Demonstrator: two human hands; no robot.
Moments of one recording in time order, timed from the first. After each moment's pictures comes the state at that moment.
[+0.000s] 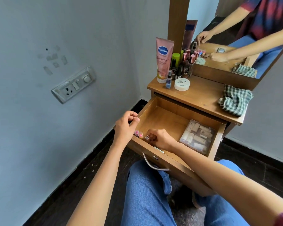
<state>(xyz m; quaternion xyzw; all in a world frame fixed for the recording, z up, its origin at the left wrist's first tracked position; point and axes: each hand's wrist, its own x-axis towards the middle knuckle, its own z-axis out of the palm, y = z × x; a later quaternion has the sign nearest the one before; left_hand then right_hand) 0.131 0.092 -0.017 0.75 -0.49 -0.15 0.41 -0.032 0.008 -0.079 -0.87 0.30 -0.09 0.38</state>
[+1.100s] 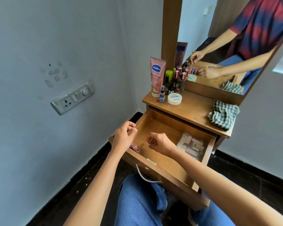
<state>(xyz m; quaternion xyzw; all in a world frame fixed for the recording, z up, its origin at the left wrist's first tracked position) 0.123 0.078 -0.011 0.77 -0.51 -0.13 0.35 -0.046 -0.014 -0.056 -0.88 0.30 -0.12 0.33</state>
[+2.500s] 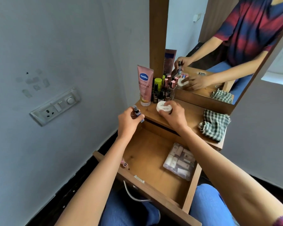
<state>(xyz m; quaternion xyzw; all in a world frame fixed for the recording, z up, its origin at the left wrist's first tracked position) 0.089 -0.032 0.029 0.76 -0.45 -0.13 0.45 -0.077 -0.138 0.014 -0.75 0.50 -0.34 0.27</state>
